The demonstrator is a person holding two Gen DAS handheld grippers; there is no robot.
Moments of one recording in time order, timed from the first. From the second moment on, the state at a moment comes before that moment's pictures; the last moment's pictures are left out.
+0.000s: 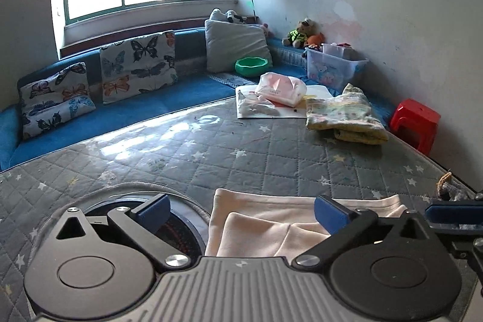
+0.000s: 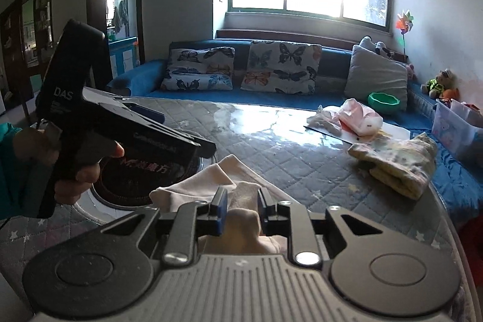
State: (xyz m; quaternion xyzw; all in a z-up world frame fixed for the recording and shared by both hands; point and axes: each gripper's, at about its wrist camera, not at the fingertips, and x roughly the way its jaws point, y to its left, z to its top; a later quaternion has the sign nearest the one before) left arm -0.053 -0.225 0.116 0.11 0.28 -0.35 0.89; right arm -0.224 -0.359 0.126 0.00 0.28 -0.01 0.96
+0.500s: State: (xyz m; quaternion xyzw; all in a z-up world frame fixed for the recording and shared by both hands) left arm -0.080 -0.204 0.125 0.10 0.27 -0.34 0.89; right arm -0.256 -0.342 0.130 0.00 0.24 -0.04 0.97
